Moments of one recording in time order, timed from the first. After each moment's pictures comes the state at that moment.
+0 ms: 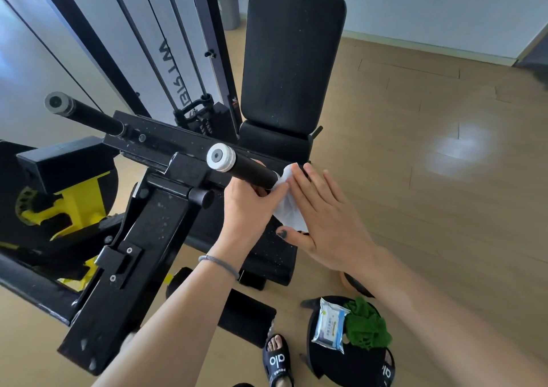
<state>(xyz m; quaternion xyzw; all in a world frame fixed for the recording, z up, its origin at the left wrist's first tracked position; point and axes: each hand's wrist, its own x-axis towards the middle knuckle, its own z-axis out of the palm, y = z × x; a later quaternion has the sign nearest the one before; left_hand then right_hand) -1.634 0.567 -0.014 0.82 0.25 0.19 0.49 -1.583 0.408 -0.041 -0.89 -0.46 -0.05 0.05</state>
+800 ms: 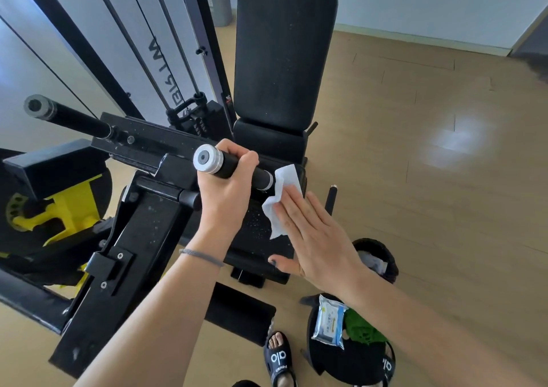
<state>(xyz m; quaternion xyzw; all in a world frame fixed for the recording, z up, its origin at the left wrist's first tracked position) -1.628 0.572 0.024 0.70 0.24 0.29 0.60 -1.605 0.399 -0.077 -0.86 -0.50 -0.08 0.00</state>
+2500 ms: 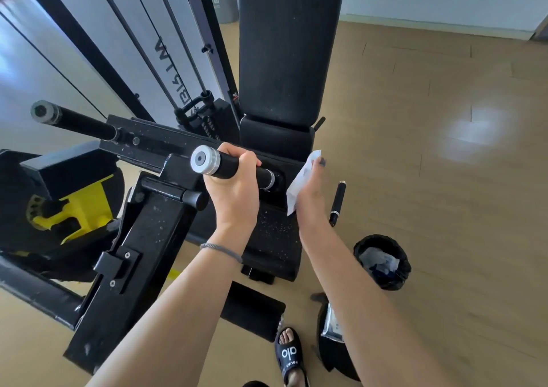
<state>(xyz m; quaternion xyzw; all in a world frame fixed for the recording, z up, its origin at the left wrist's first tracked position) -1.616 0.556 0.019 0.66 0.30 0.34 0.60 -1.580 0.469 -0.050 -0.65 0.06 0.20 0.73</state>
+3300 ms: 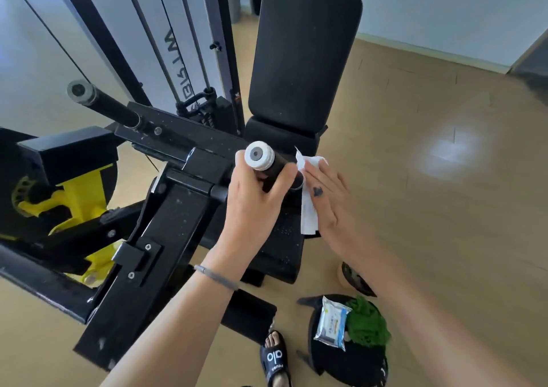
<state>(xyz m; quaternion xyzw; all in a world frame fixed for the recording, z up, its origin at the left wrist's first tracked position) -1.657 0.593 0.009 0.80 0.22 0.19 0.52 -1.591 0.441 -0.038 -0.87 -0.32 0.06 0.36</state>
